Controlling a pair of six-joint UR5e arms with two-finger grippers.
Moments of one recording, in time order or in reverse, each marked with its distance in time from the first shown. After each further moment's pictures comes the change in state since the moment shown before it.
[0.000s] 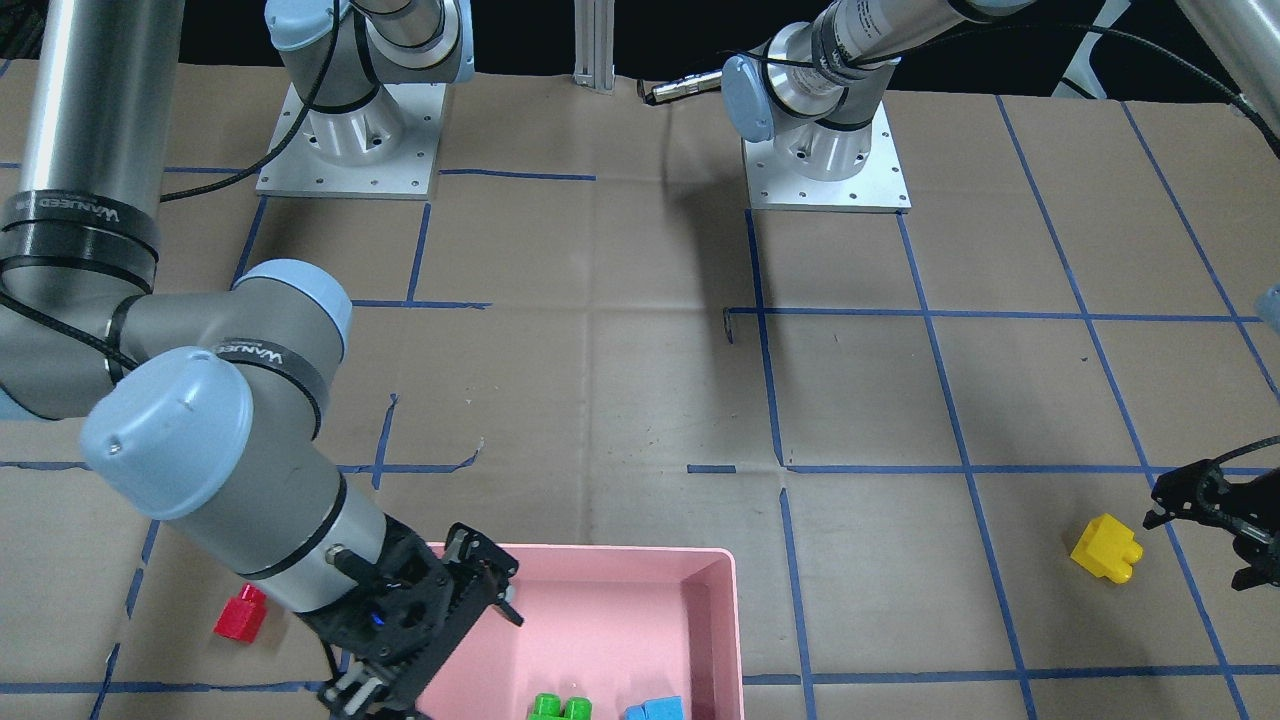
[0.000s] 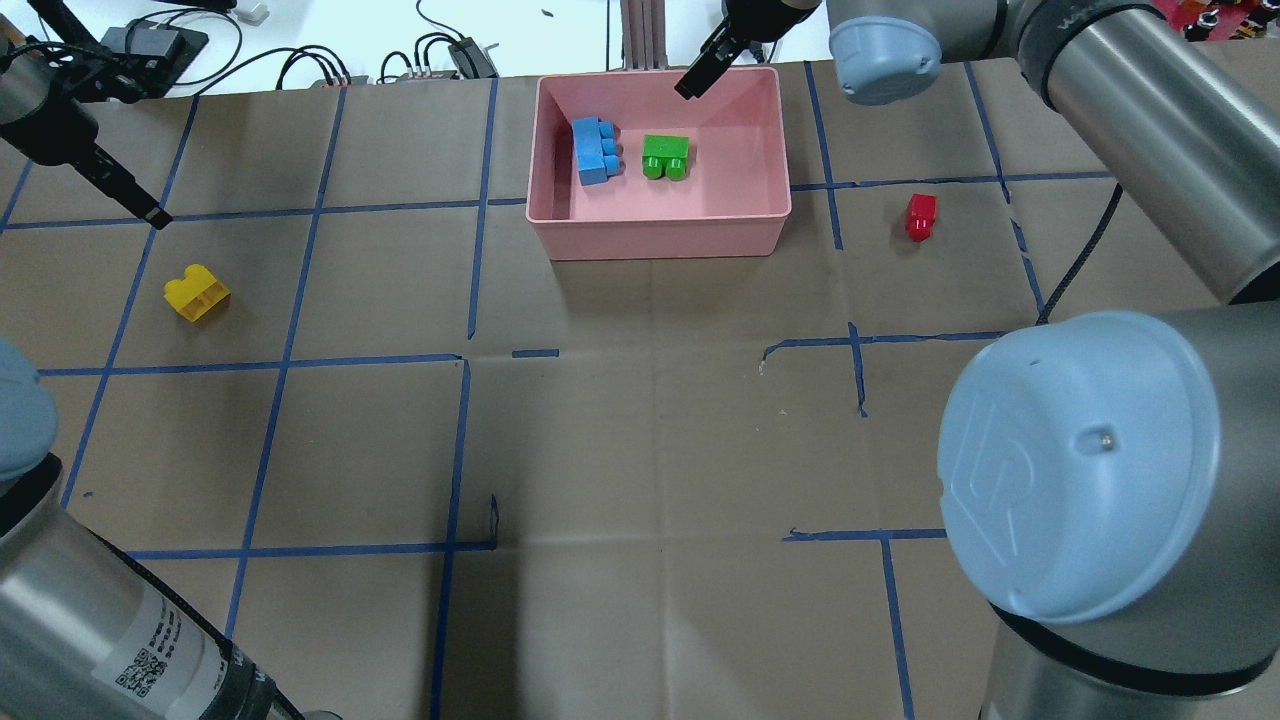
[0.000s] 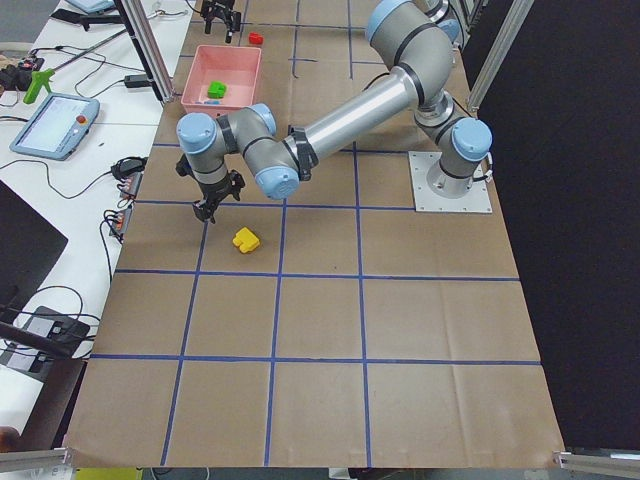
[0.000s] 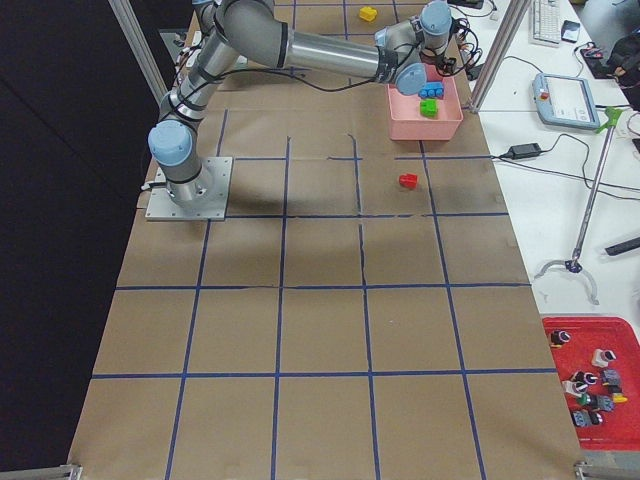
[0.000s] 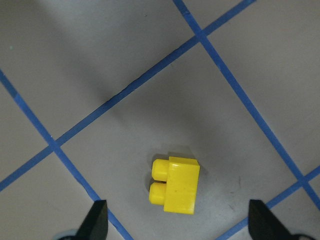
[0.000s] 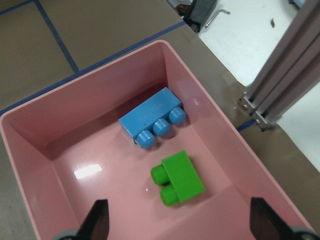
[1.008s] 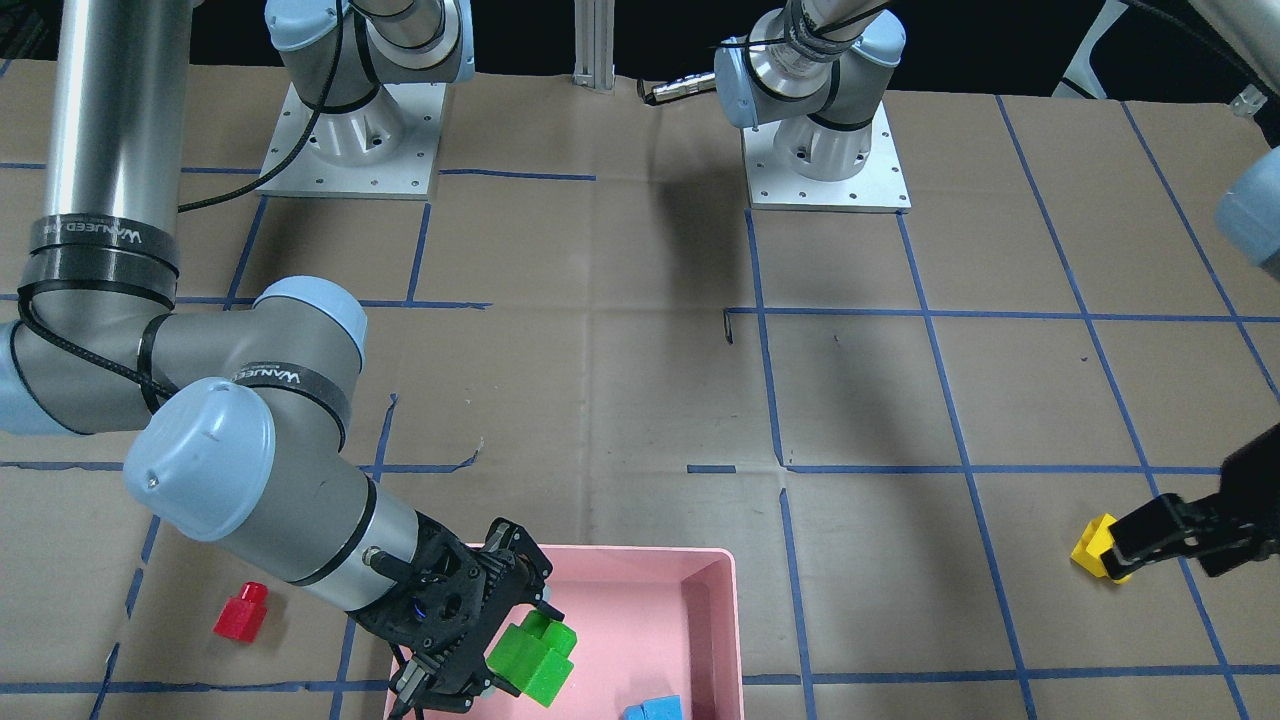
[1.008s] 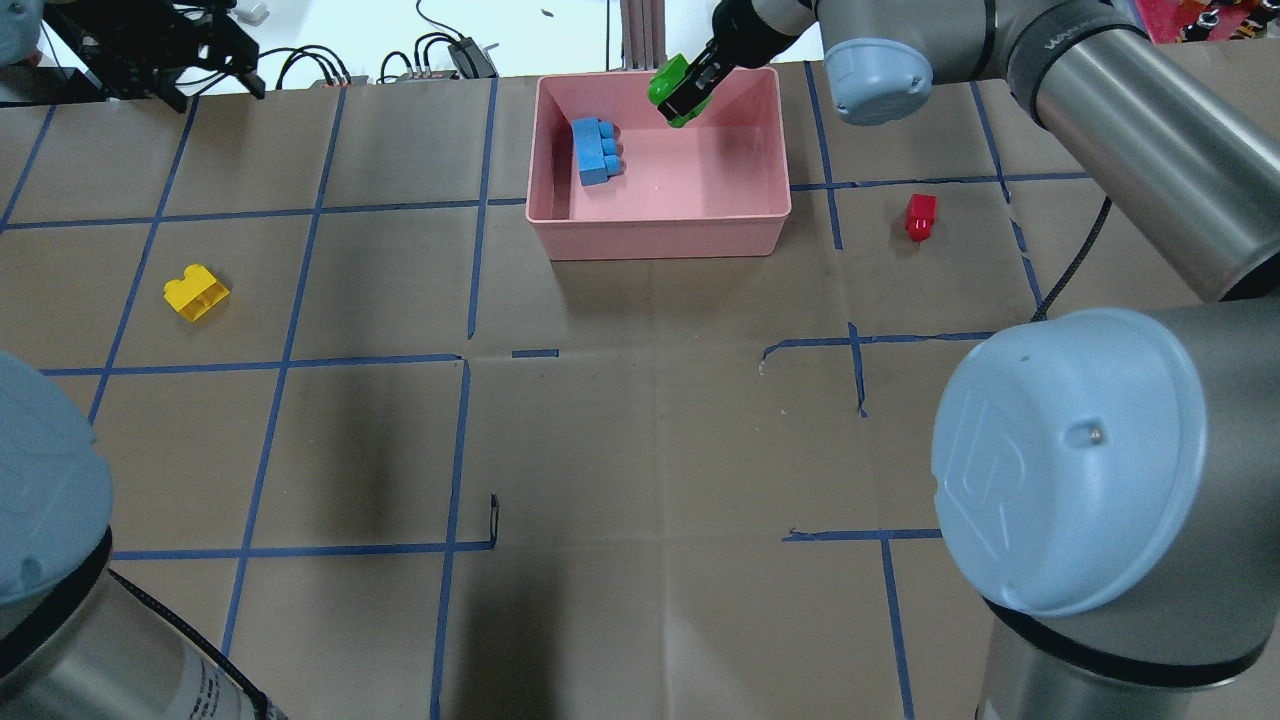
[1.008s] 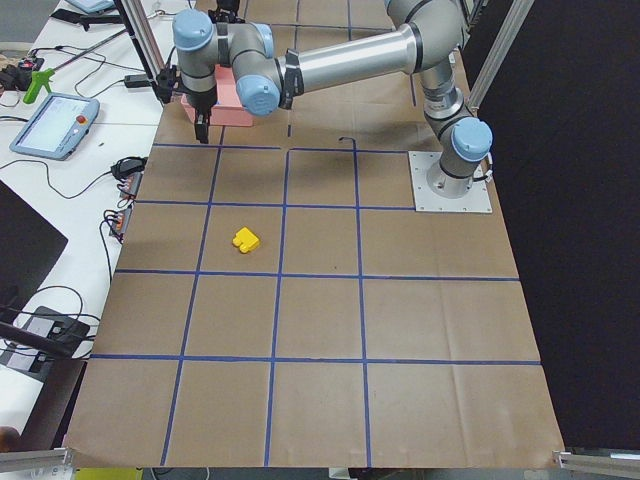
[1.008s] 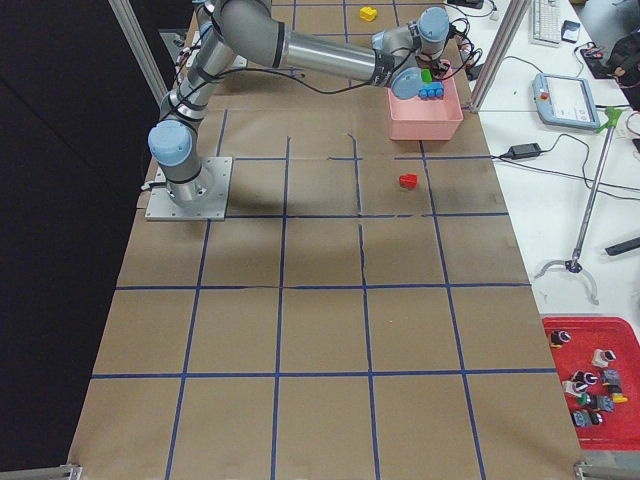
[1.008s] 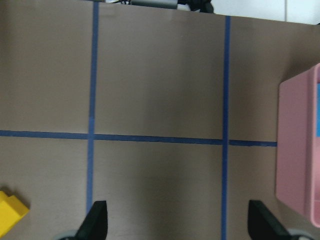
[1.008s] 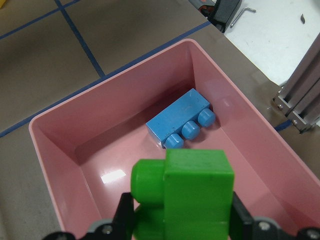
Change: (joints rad) left arm -0.117 0.122 0.072 -0.070 -0.100 -0.886; right arm 0.026 0.034 0.025 -0.033 0.173 -0.027
